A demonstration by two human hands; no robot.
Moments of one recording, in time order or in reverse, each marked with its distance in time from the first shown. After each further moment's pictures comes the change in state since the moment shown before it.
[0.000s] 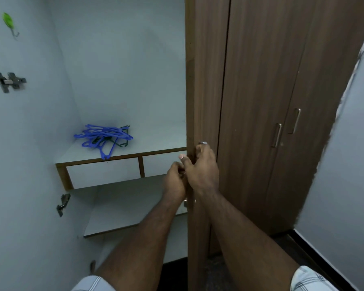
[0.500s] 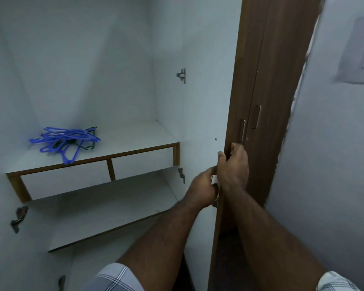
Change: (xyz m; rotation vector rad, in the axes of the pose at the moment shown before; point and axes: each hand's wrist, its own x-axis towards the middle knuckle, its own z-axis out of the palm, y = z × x) left_hand -0.054 0.056 0.114 0.130 -0.568 0.144; right_hand 0.022 0.070 -0.119 -0.158 0.345 0.201
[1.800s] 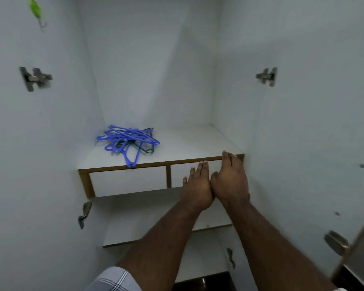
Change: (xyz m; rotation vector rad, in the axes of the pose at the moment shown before) left_hand 0.047 -0.162 -0.201 0.515 0.190 -0.119; right_hand -0.056 -0.083 0.228 -0.328 -0.389 -0.371
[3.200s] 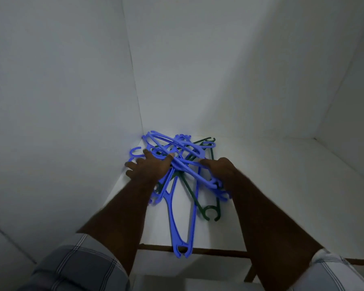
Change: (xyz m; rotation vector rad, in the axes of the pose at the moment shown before) left_hand 0.321 -0.436 -0.159 0.134 0.120 -0.957; right_hand 0.341 -0.193 0.401 0.513 -0.800 0.430
